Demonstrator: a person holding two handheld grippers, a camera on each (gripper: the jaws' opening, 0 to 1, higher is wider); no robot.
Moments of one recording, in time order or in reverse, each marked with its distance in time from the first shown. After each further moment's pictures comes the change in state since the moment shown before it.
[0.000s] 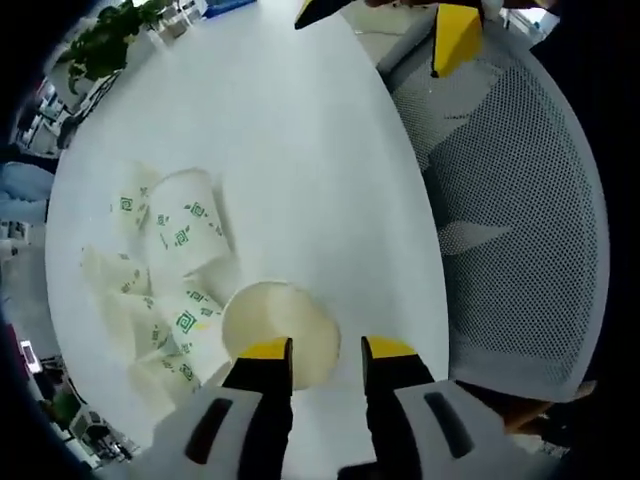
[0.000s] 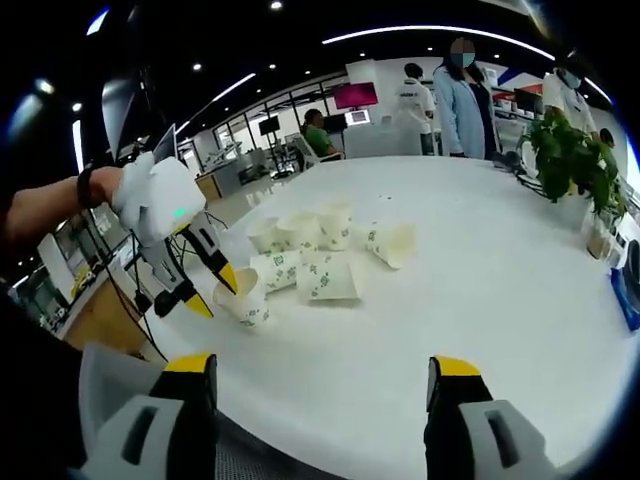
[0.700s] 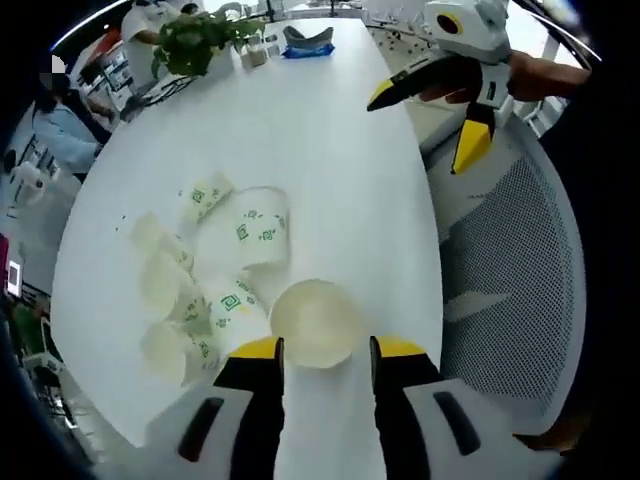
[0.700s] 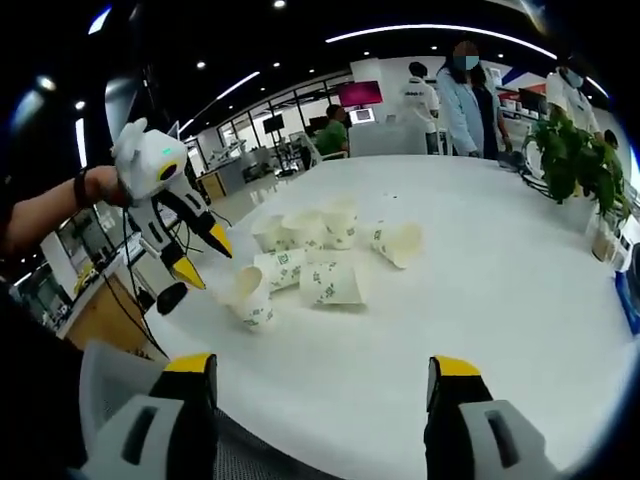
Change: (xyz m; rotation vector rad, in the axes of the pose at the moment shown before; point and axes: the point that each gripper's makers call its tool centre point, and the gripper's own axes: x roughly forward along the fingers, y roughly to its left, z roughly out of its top) left arm -0.046 0.026 -0.003 -0.275 -0.297 0.072; right arm 0.004 0.003 0.000 -0.010 0.011 0.018
